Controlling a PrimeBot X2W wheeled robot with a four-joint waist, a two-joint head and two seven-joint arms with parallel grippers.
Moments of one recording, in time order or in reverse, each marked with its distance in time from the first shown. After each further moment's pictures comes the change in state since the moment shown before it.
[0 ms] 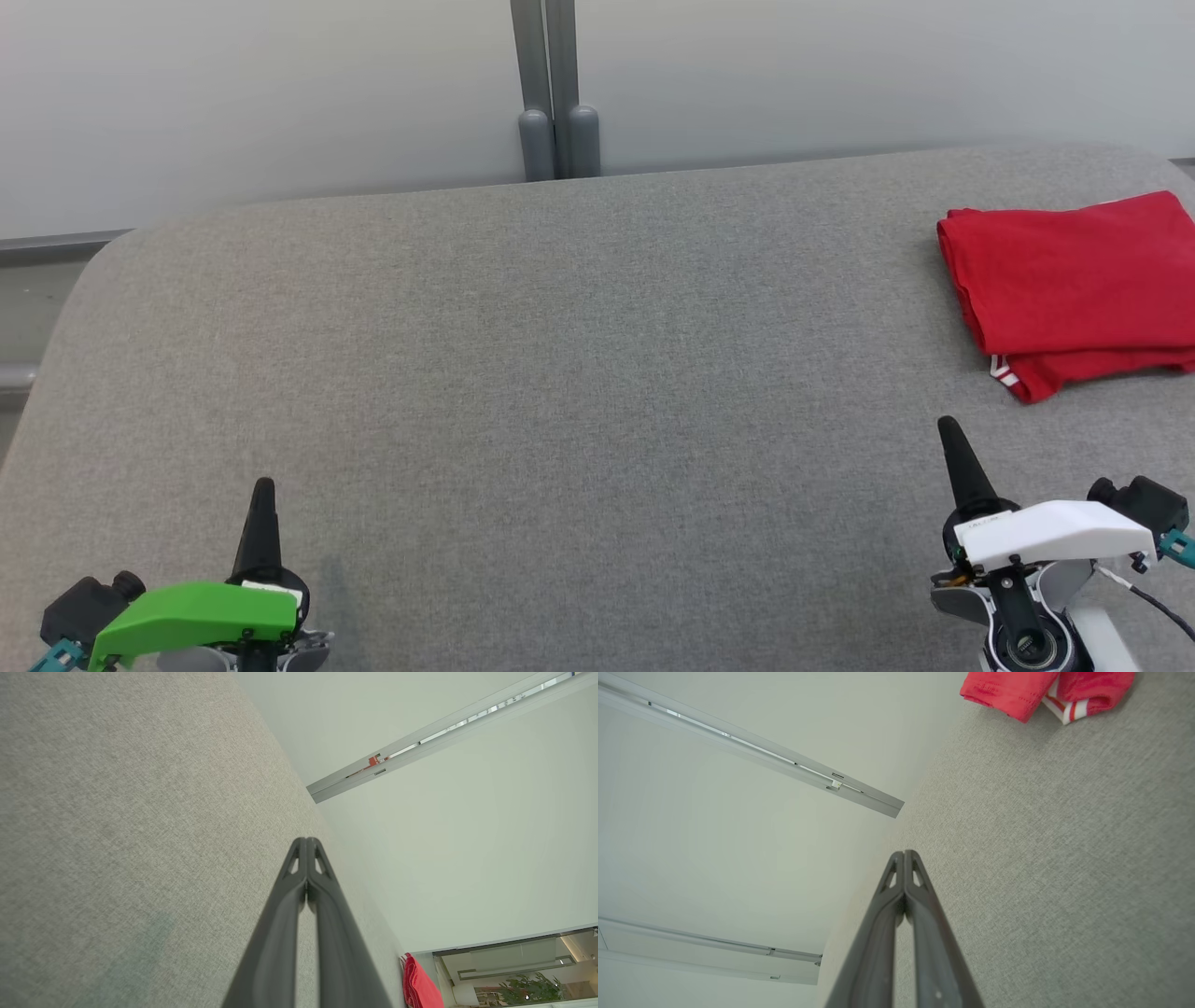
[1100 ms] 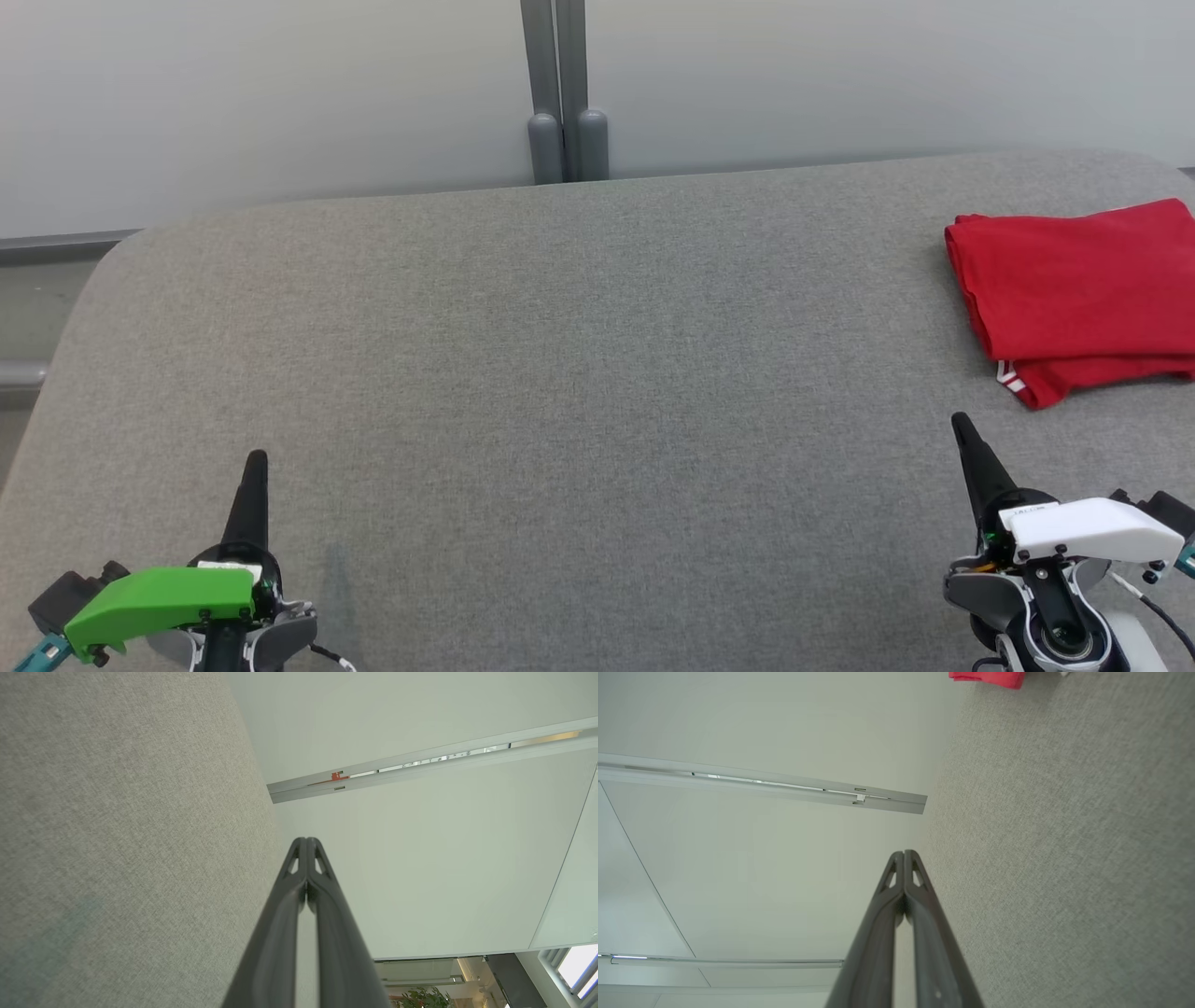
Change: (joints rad) left arm -0.044 0.000 0.034 0.007 -0.284 -0.037 0.079; right arm -0.002 0.000 -0.049 -0.011 0.296 0.000 0.081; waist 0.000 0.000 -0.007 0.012
